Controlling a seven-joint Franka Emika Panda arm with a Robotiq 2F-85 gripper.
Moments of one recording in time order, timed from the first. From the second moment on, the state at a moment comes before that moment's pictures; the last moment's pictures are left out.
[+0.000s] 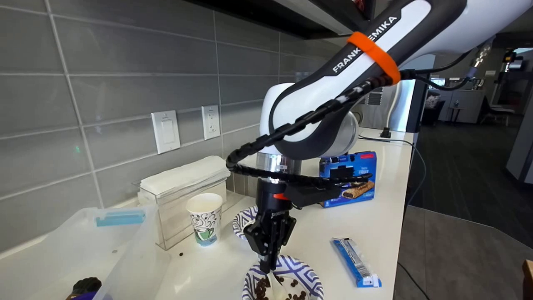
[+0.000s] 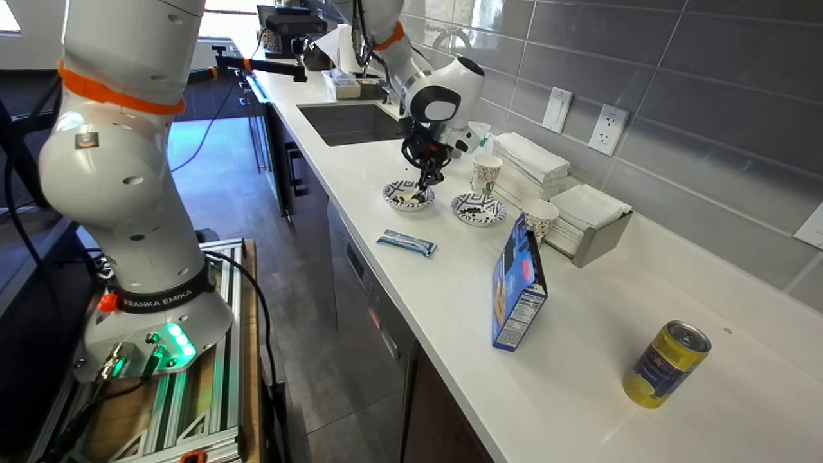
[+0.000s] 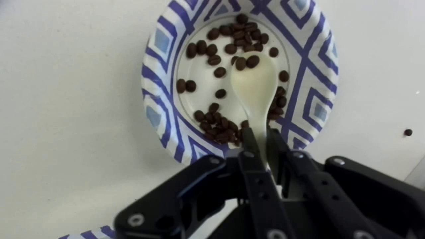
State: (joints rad) arm 0.18 0.43 0.17 -1.97 0.32 2.37 0.13
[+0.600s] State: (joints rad) arm 0.16 0.41 0.17 -2.02 0.35 2.37 0.13
